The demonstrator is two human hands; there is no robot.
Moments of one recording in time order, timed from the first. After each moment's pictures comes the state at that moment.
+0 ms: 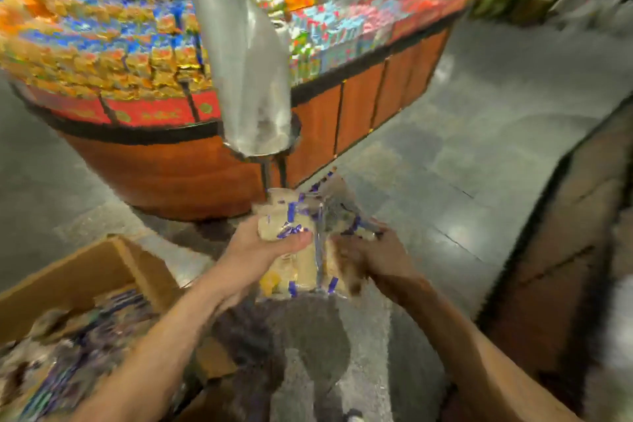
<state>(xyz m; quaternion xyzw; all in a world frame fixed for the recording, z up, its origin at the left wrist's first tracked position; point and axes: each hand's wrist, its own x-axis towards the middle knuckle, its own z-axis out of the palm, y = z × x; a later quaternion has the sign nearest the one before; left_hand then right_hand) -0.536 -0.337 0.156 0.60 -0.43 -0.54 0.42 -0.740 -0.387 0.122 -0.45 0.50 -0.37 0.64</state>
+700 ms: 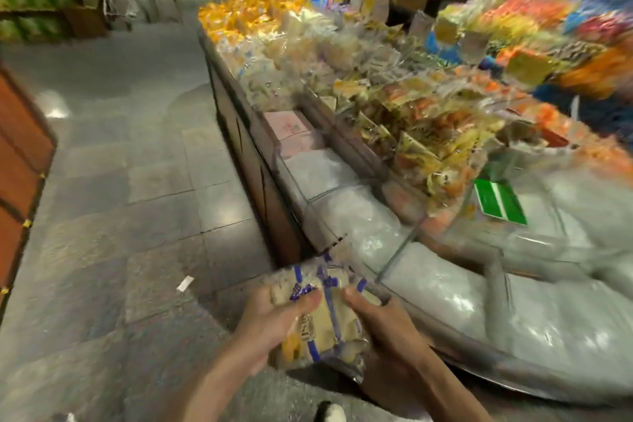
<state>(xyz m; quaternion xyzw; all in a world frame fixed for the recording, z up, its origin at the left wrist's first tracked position) -0.833 -0.237 0.142 0.33 -0.59 -0.73 0.01 -0.921 -0.077 0.130 -0.01 0.57 -0.72 0.38</state>
